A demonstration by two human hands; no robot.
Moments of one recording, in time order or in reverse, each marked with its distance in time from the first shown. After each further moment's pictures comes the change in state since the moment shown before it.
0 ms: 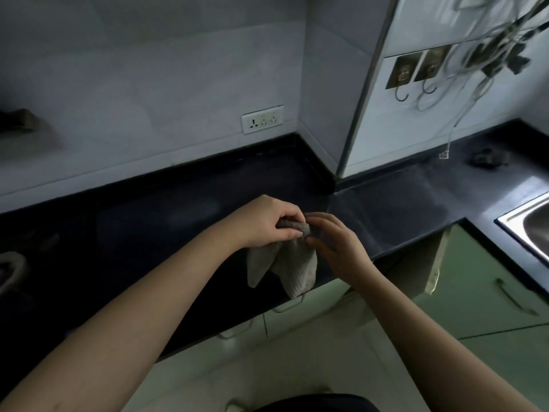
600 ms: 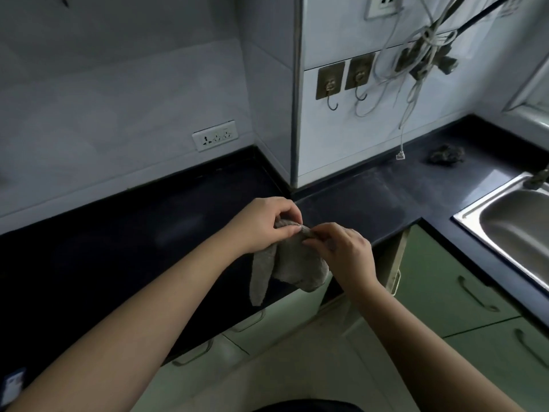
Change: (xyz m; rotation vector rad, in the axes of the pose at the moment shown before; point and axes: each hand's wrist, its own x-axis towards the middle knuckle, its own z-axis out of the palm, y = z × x) left_hand 0.101 0.073 0.050 -0.059 0.159 0.052; right_hand -0.032 0.057 -0.096 -0.388 0.453 -0.039
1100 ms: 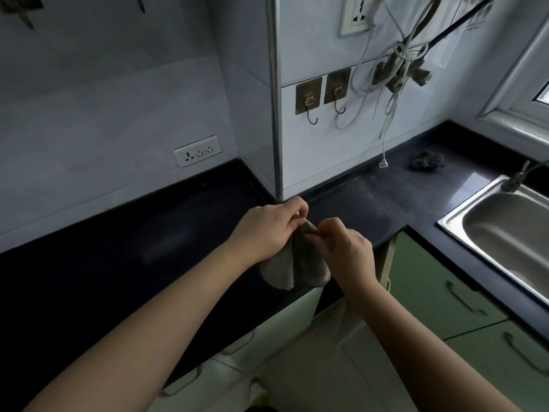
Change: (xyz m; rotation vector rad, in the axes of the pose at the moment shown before) left_hand 0.043 0.018 0.012 0.332 0.094 0.165; right_hand 0.026 0.018 -0.011 -0.080 0.073 0.075
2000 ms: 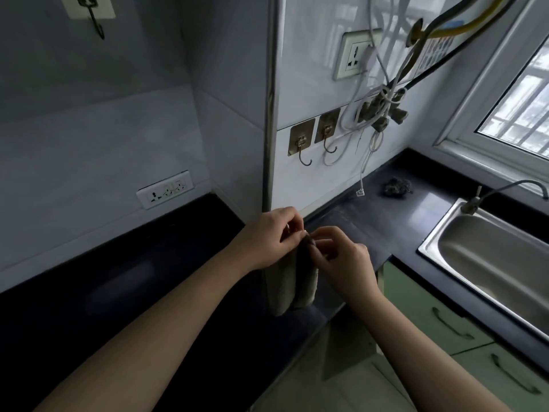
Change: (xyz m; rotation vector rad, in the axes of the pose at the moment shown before) left_hand 0.085 -0.078 -0.012 -0.309 -0.036 0.113; right_hand 0.079 -0.005 0.028 0.092 -0.131 0.245
